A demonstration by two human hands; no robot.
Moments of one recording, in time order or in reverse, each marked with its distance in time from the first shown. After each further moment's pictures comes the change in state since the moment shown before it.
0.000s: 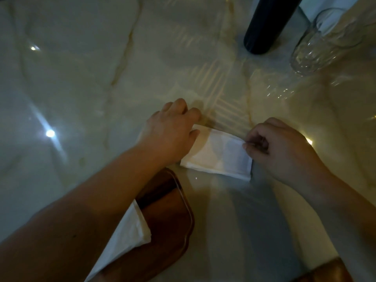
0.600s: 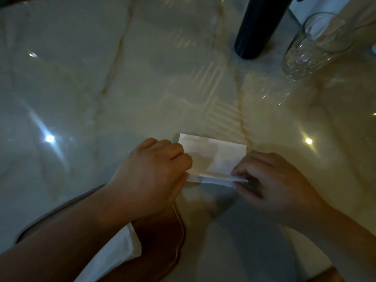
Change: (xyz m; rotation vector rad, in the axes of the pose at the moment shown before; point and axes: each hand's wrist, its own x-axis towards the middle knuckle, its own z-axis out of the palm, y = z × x) left_hand -0.049 0.011 -0.019 0.066 -0.092 0.320; right_hand -0.035 0.000 -0.001 0.117 -0.074 -0.287
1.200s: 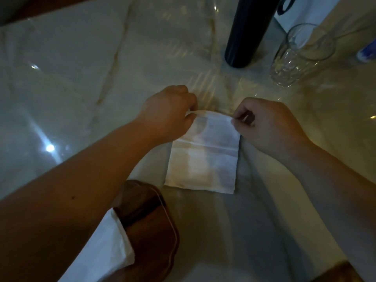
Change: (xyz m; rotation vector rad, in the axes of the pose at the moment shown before) left_hand 0.106 -0.038 -0.013 -0.113 0.166 -0.179; right_hand 0.081 0.034 -0.032 -0.049 0.219 0.257
